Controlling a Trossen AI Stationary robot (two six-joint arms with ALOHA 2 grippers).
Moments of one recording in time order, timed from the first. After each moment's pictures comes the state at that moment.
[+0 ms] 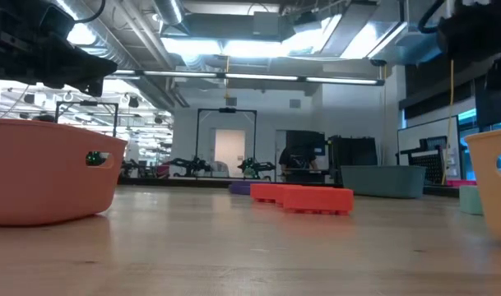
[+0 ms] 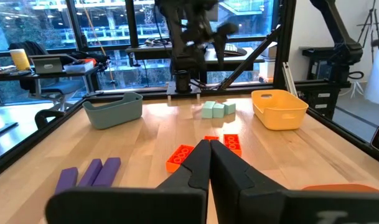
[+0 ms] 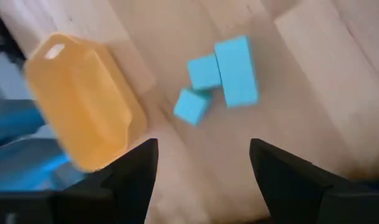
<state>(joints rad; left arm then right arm) 0.04 0.00 0.01 0.04 0.09 0.03 0.35 0.93 0.76 -1.01 -0.15 0.98</state>
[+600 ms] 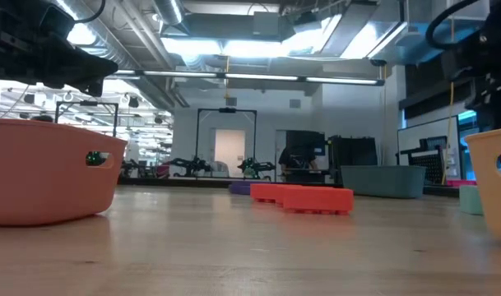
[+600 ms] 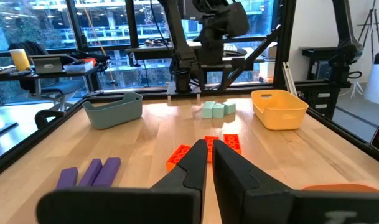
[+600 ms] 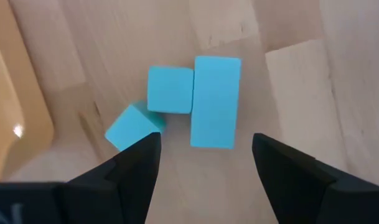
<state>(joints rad) 0.04 0.00 0.01 0.04 0.09 0.03 0.55 1.20 0.68 -0.88 0.14 0.83</state>
